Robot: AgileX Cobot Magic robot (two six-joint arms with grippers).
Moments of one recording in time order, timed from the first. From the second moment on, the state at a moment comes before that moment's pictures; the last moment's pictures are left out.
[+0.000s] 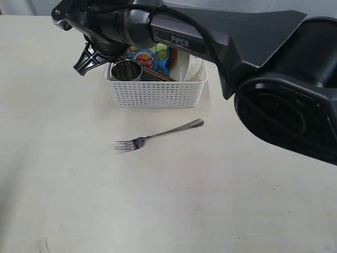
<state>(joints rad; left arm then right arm) -0.13 0.00 0.00 0.02 0.33 -0.02 0.91 2.35 -2.05 -0.60 0.88 0.35</state>
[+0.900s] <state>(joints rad) -0.13 0.00 0.00 0.02 0.33 -0.02 0.88 2.36 -2.06 -0.58 0.86 0.32</state>
